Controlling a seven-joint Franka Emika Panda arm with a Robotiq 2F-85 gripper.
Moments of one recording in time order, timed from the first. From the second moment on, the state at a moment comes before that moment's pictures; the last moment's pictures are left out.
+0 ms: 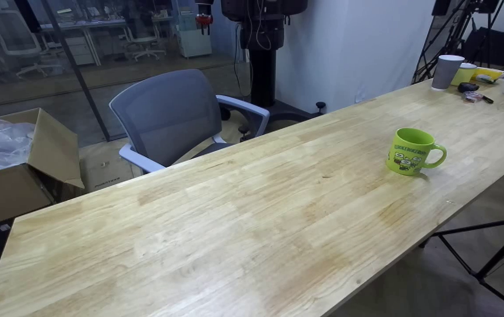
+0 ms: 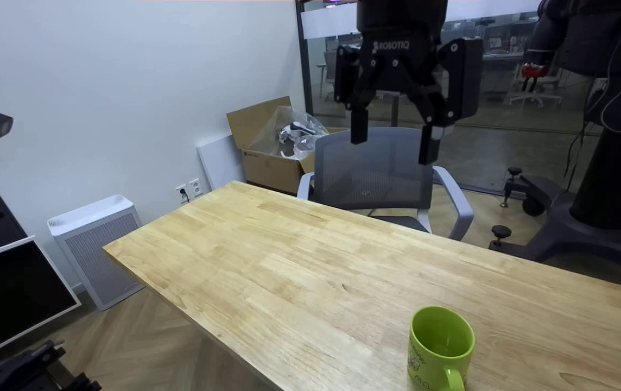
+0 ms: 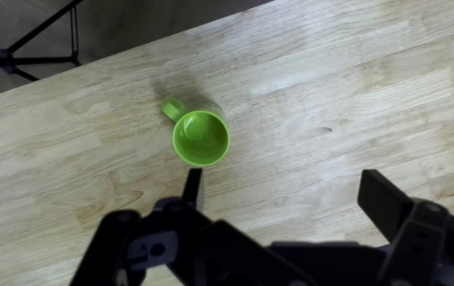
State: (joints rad) arm -0.17 -0.03 -0.16 -2.14 0.00 2.08 0.00
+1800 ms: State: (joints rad) arm -0.21 0.21 -0.19 -2.27 0.00 2.47 -0.12
